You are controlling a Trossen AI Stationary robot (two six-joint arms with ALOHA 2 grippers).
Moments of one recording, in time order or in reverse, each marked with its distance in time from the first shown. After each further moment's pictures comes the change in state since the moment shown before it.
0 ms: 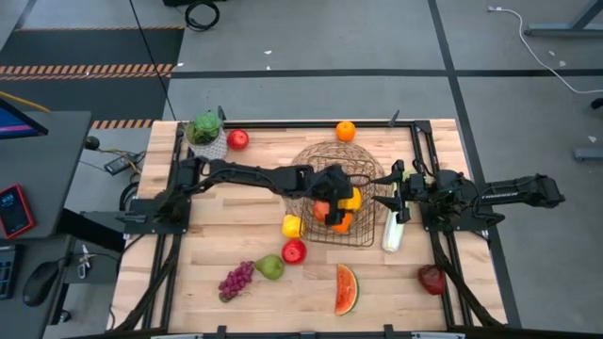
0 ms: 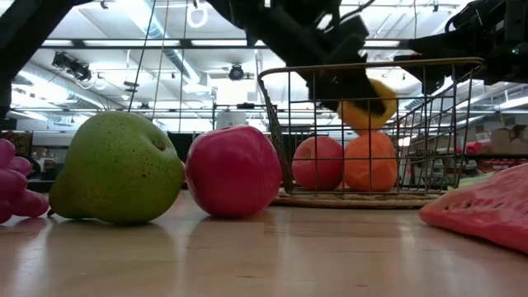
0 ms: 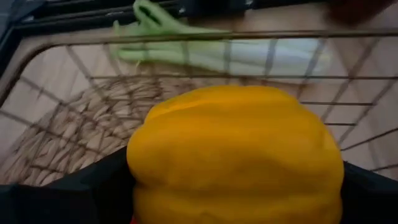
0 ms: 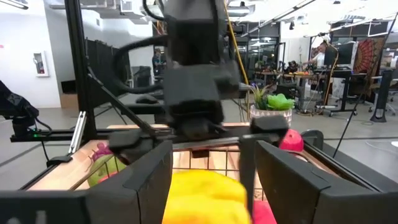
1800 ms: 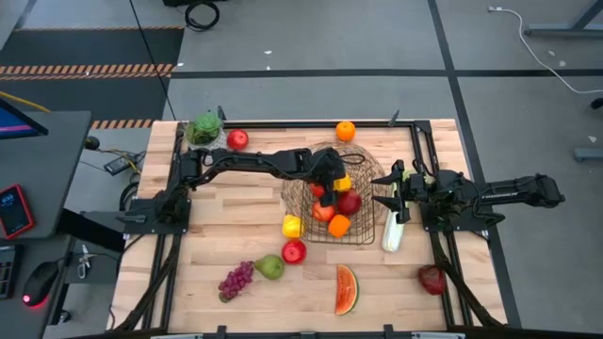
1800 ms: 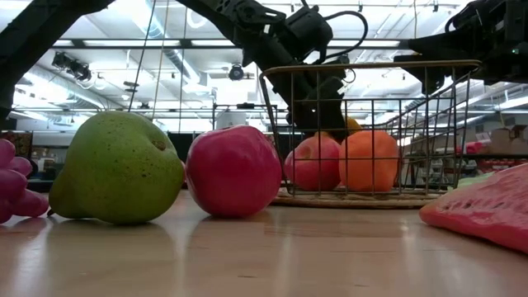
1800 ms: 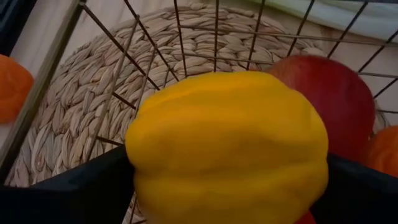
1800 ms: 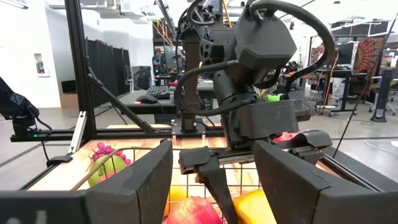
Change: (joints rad) left arm 0.114 0.022 0.001 -0.132 -0.003 -0.043; right arm 0.000 0.000 0.000 0.000 0.000 0.000
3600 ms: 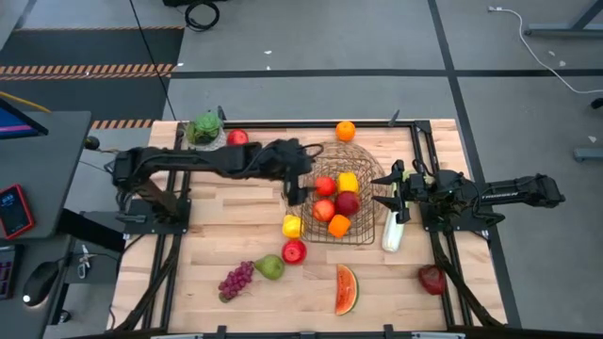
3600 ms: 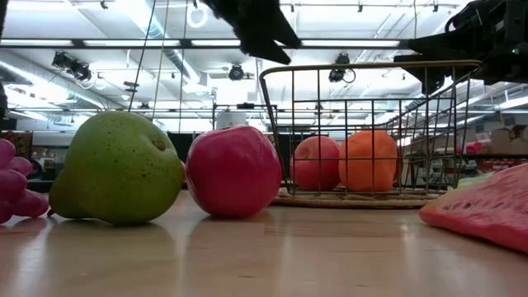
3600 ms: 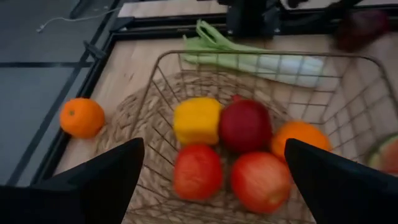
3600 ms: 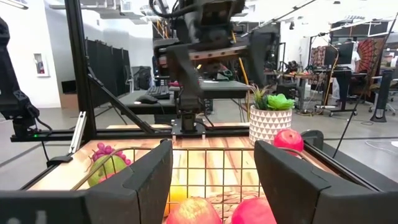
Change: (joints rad) left arm -0.059 -0.534 -0.331 0.028 -0.063 0.005; right arm 0.000 0.000 0.000 0.001 0.000 0.000
